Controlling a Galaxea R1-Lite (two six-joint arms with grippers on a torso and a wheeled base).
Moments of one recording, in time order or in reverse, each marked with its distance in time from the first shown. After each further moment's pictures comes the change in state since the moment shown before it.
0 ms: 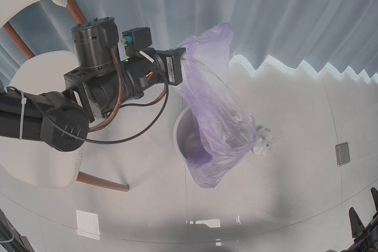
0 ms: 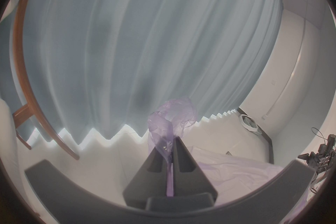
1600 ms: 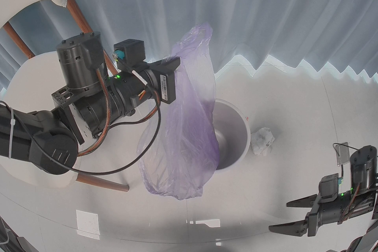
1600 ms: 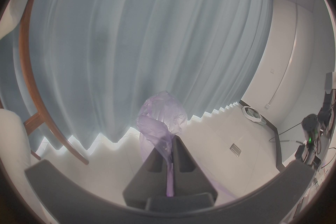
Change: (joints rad) left arm -0.024 -0.072 0.174 -0.110 0.046 0.110; right arm 0.394 1.266 -0.261 -0.283 0.357 0.180
